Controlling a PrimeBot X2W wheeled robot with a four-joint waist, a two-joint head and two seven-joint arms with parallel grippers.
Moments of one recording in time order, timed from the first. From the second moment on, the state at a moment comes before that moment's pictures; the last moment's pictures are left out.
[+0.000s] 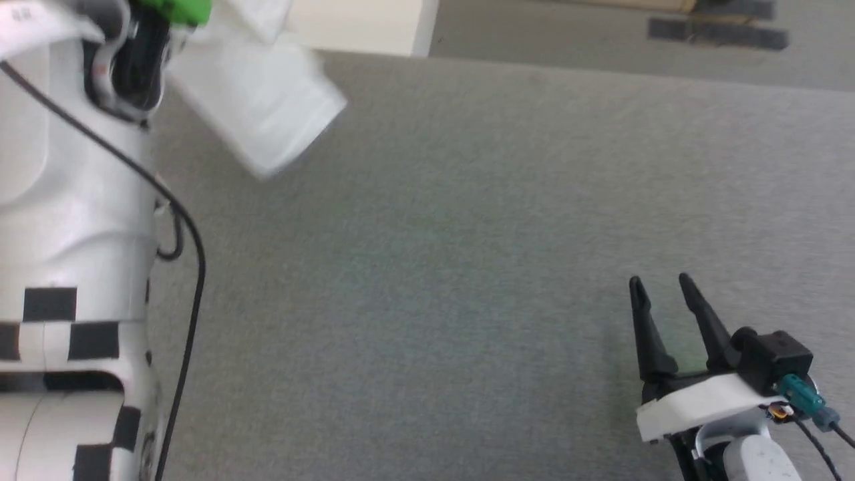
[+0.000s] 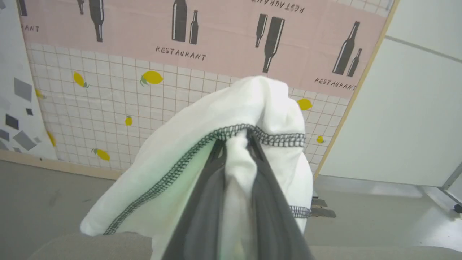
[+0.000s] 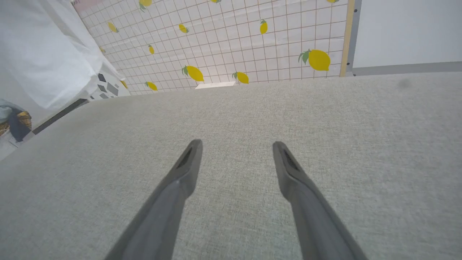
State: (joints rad) left arm -1.10 0.23 -0.09 0.53 -0.52 -0.12 0.14; right arm -0.07 -0.05 0.02 0.16 0.21 0.13 -0.22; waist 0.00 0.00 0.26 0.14
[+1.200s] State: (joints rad) left arm -0.37 0.14 -0.23 0.27 -0.81 0.01 0.17; right arm 0.03 -0.05 -0.05 0.24 0.26 0.13 -0.26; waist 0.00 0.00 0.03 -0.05
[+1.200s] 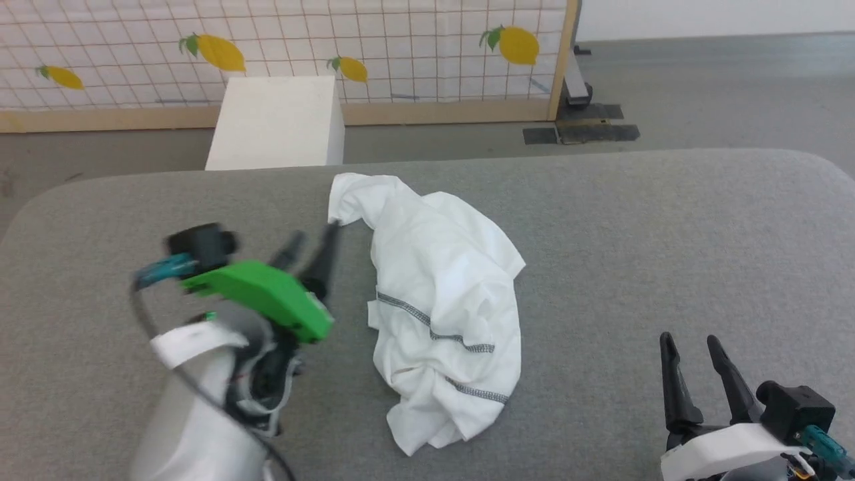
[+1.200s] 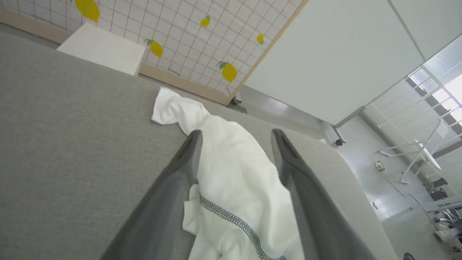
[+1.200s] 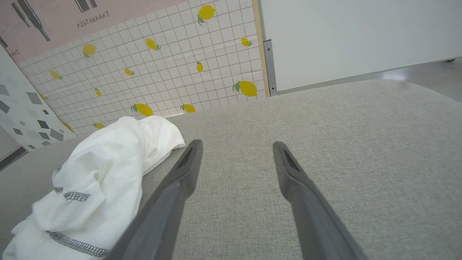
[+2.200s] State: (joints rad) left arm -0.06 0.11 -0.16 0.07 -0.28 0.02 -0.26; right arm -0.45 -0.05 -0.05 0.42 0.05 0.13 0.33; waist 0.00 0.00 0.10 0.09
